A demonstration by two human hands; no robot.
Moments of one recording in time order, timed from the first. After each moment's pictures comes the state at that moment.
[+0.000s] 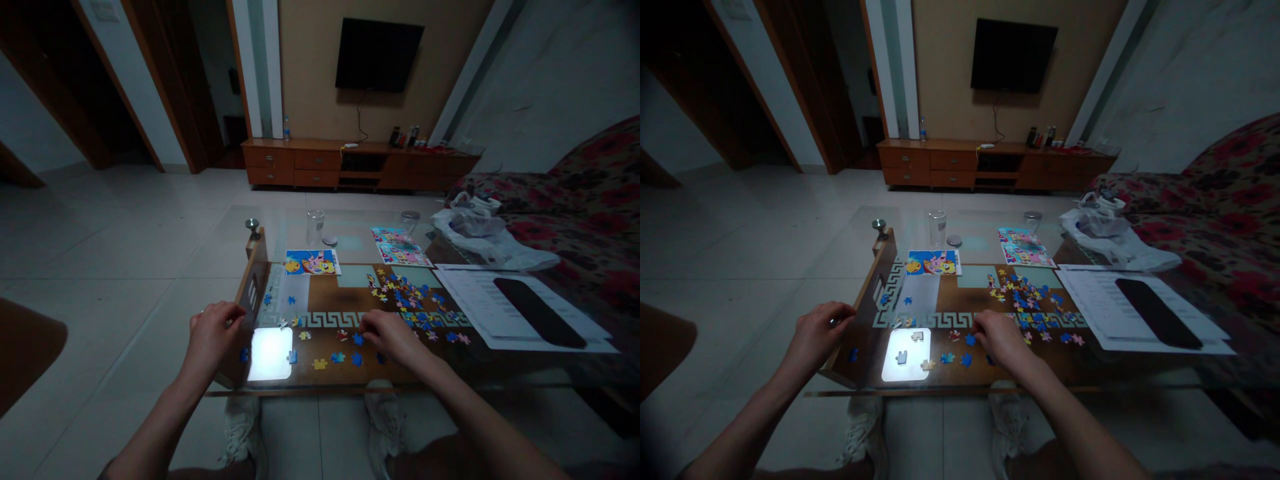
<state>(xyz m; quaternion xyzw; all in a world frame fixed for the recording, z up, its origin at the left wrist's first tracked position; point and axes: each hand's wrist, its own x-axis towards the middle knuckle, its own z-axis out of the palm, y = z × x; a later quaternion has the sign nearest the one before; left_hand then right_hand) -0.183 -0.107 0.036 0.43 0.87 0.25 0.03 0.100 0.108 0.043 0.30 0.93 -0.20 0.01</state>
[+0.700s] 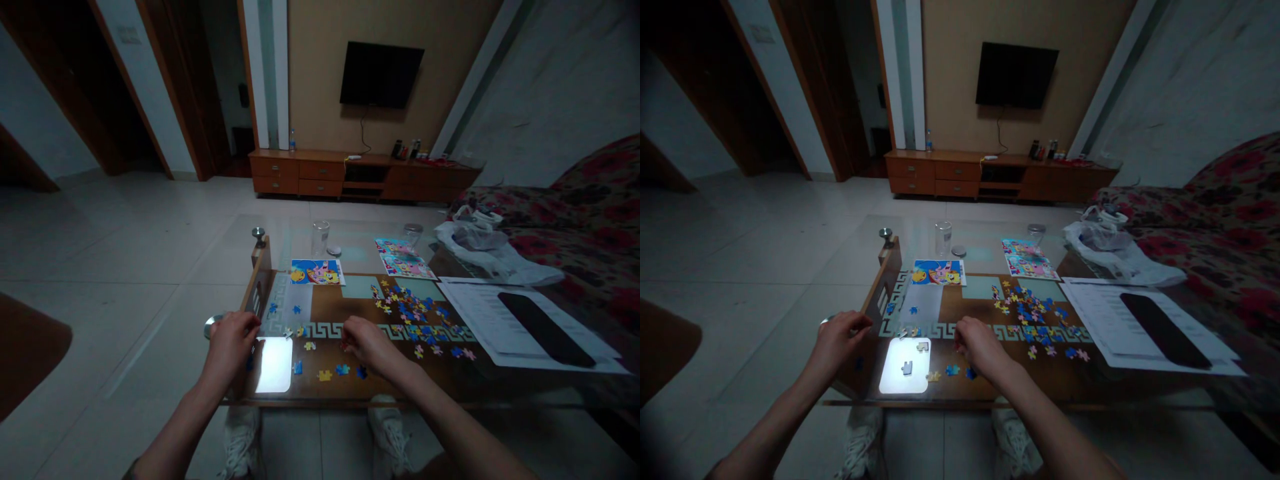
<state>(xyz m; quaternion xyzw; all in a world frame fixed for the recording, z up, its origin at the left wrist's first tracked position) -0.175 -0.098 0.033 0.45 0.86 0.23 0.05 0.062 0.091 0.039 0.25 0.94 -0.23 0.00</state>
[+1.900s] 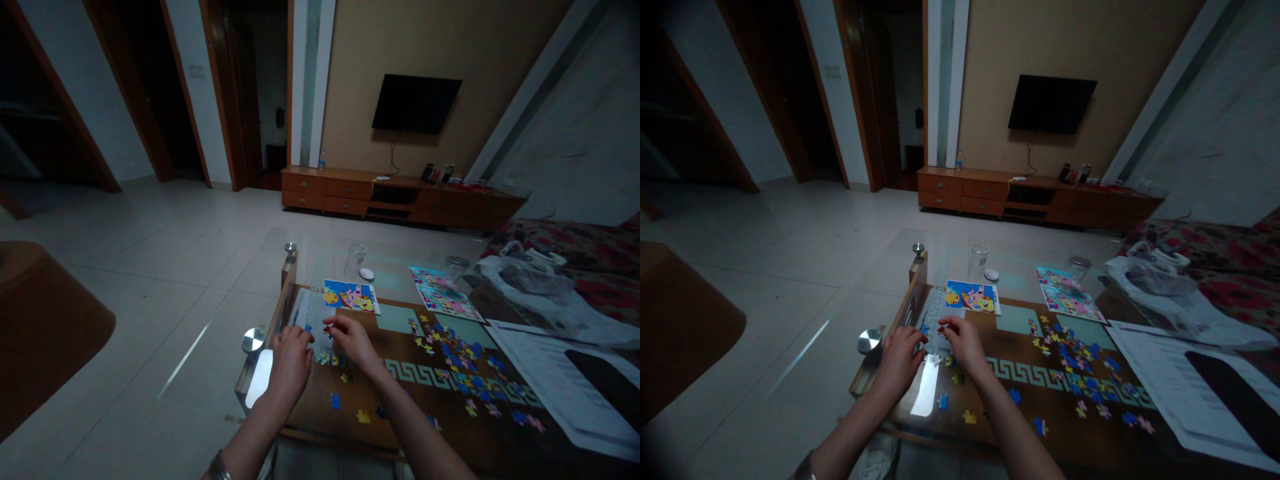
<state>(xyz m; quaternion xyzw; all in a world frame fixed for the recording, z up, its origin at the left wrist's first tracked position) -0.157 -0.074 0.030 0.45 0.86 0.25 0.07 -0.074 0.074 0.006 0.28 0.76 -0.55 -0.22</state>
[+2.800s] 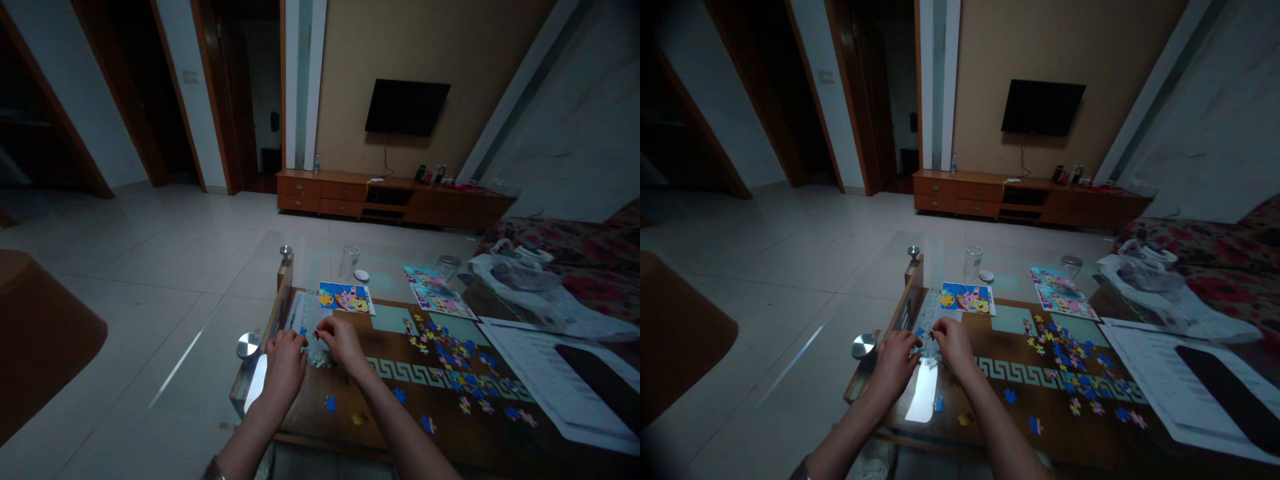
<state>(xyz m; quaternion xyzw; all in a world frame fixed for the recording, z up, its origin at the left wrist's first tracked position) -0.157 -0.072 0.021 0.44 0.87 0.22 0.08 -0.079 0.062 0.028 0.31 0.86 -0.38 -0.16</state>
